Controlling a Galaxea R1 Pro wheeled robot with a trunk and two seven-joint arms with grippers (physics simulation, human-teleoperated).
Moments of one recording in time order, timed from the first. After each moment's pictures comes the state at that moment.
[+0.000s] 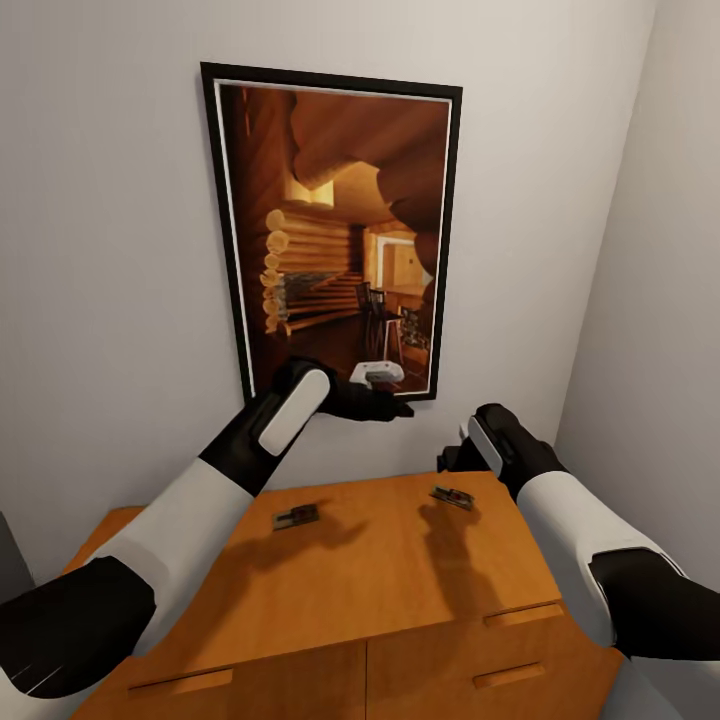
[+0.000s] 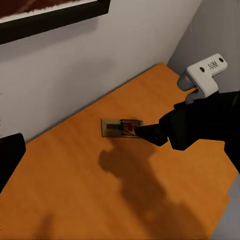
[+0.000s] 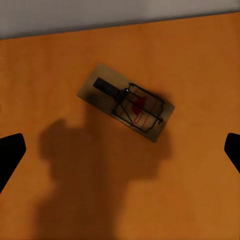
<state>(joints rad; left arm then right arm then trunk) -1.12 -0.13 -0.52 -1.03 0.87 1.05 0.20 -1.10 0.00 0.13 -0.53 -0.16 1.04 -0.09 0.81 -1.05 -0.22</state>
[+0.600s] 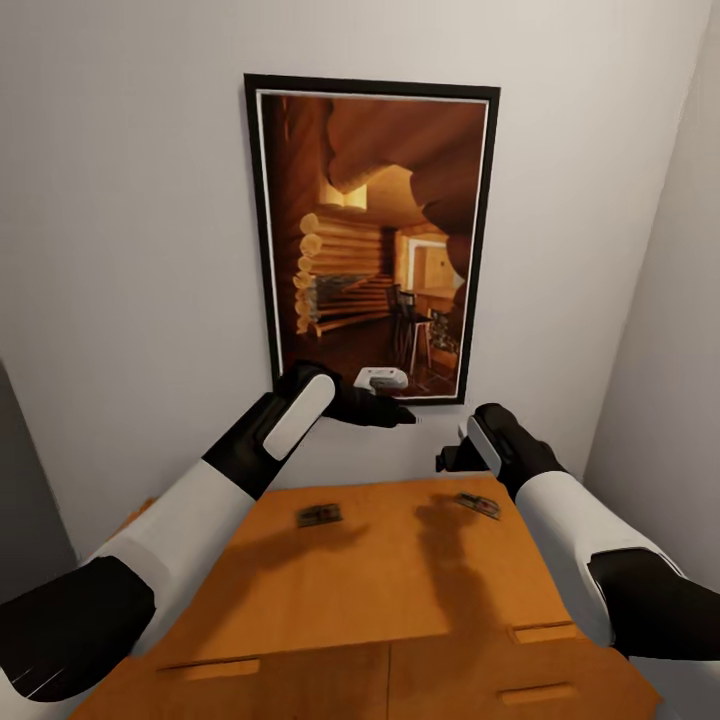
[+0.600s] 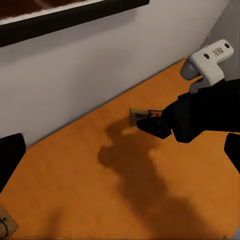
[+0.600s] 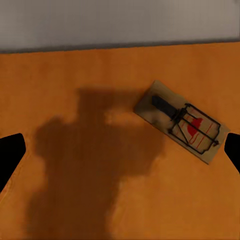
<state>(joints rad) -1.12 -0.13 -0.57 -1.03 0.87 1.05 0.20 -1.10 0.01 0.12 -0.53 -0.15 1.04 -0.09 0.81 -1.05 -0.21</state>
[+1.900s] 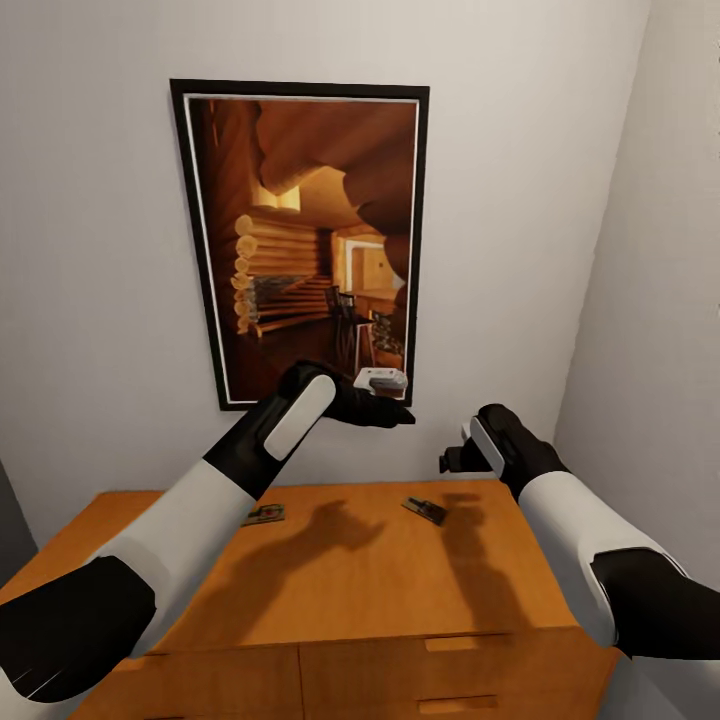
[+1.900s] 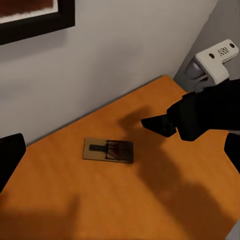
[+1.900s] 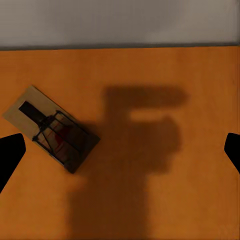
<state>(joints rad) -1.12 -0.13 -0.57 -1.02 0.87 1.04 0.20 -1.10 -0.01 0.12 -0.53 -0.15 1.04 -0.09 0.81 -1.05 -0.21</state>
